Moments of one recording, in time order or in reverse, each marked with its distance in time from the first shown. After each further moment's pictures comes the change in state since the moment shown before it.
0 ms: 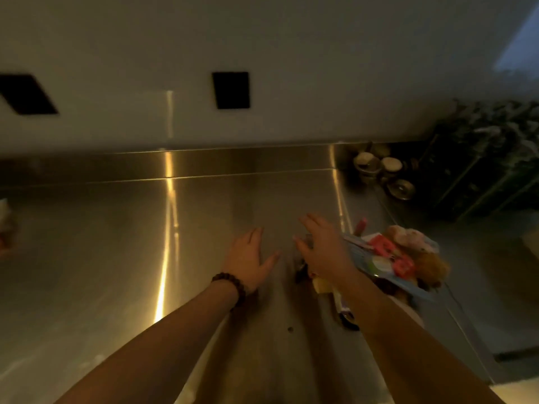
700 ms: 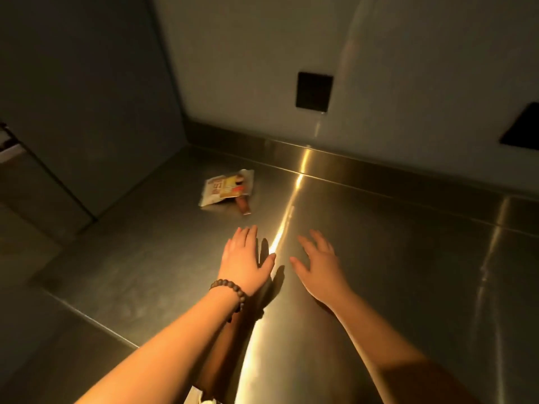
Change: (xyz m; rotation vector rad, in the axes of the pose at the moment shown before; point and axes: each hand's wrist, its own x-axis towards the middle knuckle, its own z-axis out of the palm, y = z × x) left_hand -0.165 -0.340 -0.209 0.096 0.362 -0.524; right_hand 0.022 -0.361 0.260 0.046 -0.328 -0.344
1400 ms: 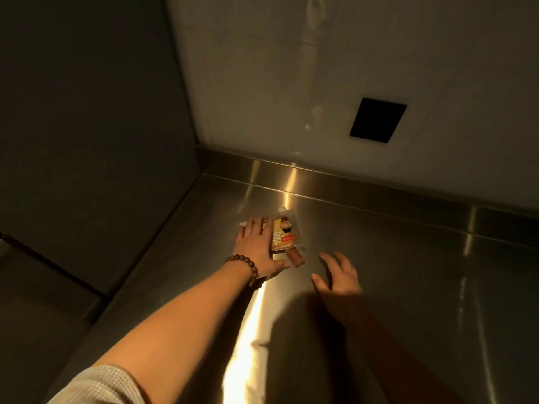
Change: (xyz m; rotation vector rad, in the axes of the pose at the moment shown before) left_hand 0.214 -0.141 -0.046 0.148 -0.281 0.274; right_hand 0.134 -0.099 0.065 0.089 -0.018 0.377
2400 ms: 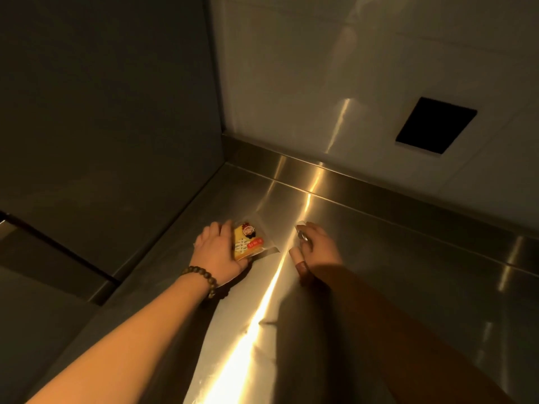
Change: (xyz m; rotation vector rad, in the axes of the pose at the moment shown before) left_hand -0.039 -0.073 -0.020 -0.021 0.184 -0.301; right_hand 0.104 -0.058 0.030 0.115 -0.063 -0.337
